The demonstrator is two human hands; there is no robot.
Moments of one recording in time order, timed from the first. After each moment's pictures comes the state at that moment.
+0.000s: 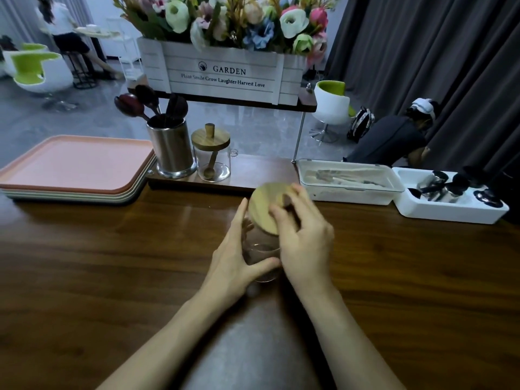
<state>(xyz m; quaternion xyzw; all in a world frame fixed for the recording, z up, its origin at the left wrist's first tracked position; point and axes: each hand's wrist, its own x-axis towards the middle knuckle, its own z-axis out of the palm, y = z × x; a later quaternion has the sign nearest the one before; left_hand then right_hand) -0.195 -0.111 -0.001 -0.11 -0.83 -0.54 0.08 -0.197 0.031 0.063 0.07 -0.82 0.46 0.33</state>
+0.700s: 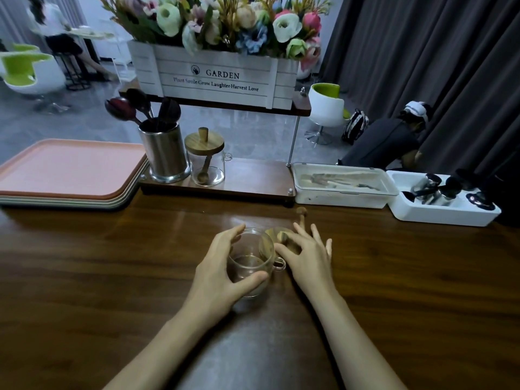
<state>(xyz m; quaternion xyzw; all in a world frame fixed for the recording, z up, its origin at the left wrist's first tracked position) -0.186 -0.124 -0.011 -0.13 -0.84 -0.51 0.10 -0.238 0.083 -0.028 -0.03 -0.93 0.35 0.07</state>
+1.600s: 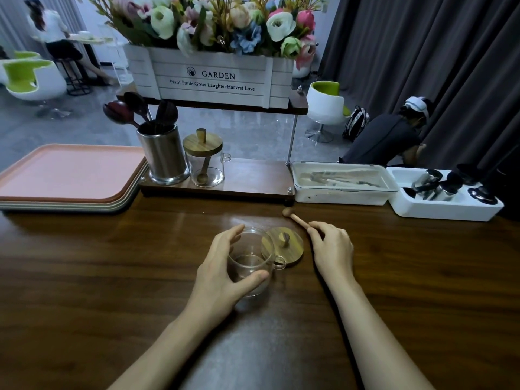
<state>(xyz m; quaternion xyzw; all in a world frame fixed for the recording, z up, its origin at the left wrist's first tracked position) -0.184 -0.120 -0.010 -0.13 -0.83 -0.53 0.10 -0.259 0.121 -0.030 -0.10 -0.93 0.32 0.17</state>
